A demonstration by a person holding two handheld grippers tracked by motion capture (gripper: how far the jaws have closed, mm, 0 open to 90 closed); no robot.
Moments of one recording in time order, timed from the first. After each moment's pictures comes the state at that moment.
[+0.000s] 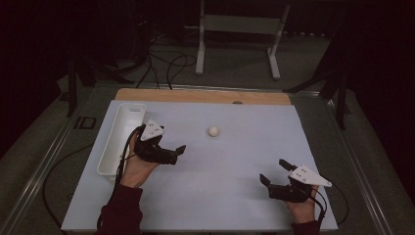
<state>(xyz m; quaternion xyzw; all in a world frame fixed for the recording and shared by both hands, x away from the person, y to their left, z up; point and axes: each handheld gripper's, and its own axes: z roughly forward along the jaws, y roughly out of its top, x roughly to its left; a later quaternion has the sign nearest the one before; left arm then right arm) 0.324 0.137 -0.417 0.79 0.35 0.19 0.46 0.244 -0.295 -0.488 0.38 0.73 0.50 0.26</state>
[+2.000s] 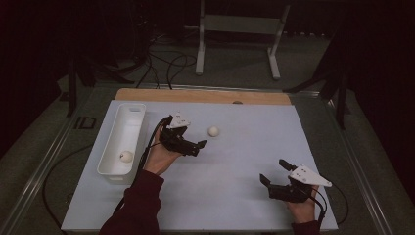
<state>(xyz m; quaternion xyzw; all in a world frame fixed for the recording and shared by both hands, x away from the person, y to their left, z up) 0.365 0.083 -0.427 0.82 0.33 0.16 0.44 0.243 -0.294 -0.488 0.38 0.73 0.50 0.26</state>
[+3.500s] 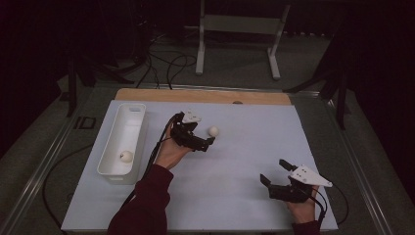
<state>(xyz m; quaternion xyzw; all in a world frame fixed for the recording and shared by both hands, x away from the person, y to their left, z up) 0.388 0.054 -0.437 0.83 0.32 0.14 0.43 0.243 -0.295 -0.488 0.38 0.73 0.51 0.26</state>
